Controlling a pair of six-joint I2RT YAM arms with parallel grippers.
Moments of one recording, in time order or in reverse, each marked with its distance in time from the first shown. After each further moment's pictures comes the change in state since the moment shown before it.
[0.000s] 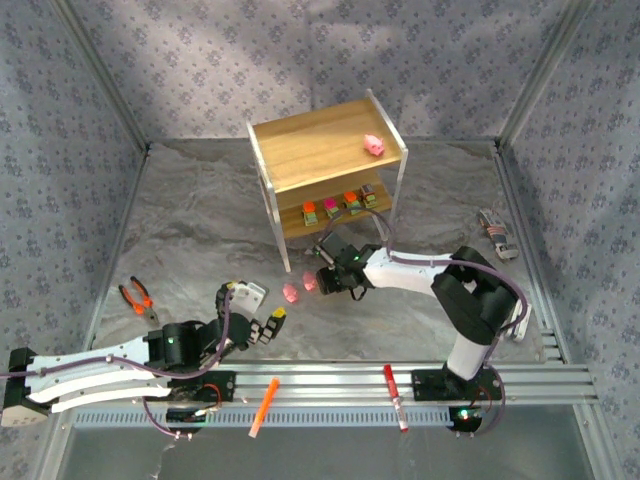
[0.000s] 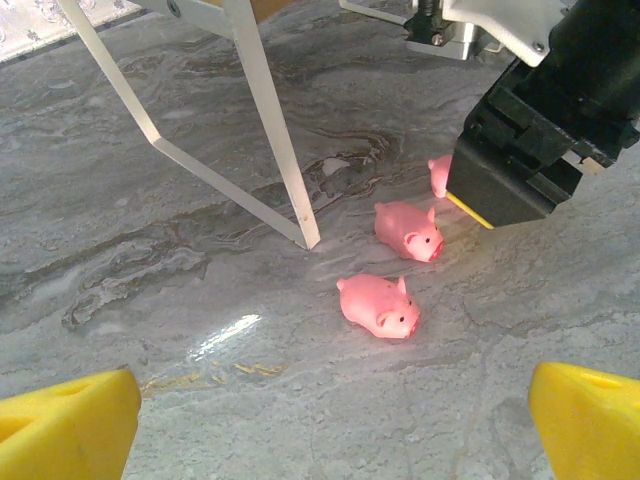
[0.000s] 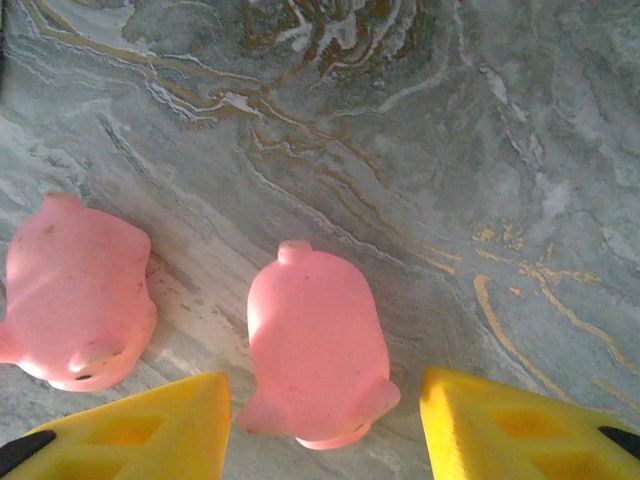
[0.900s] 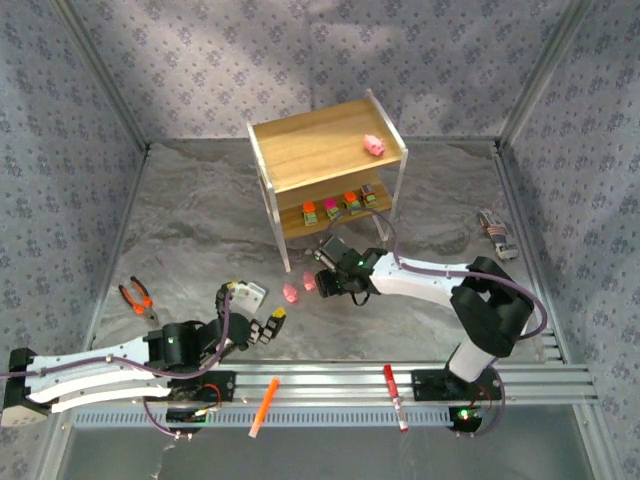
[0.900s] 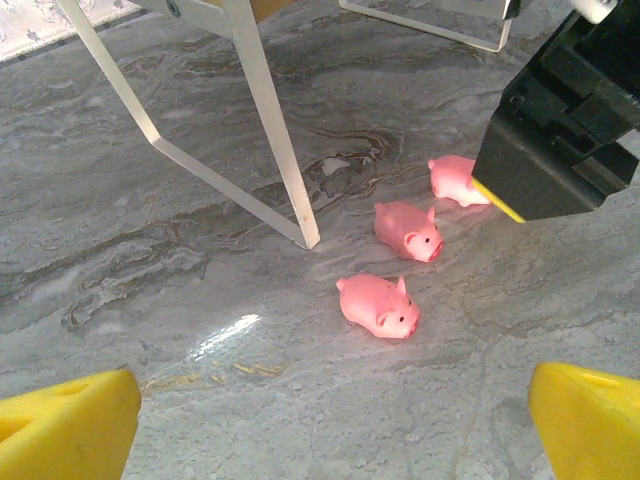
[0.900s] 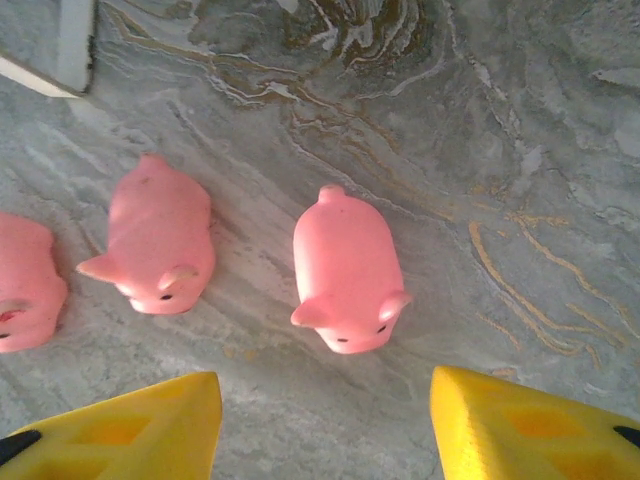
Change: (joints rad) left arm 0.000 0.000 0.000 0.000 0.000 0.000; right arm 0.043 -0.095 -0.020 -0.053 0.032 0.057
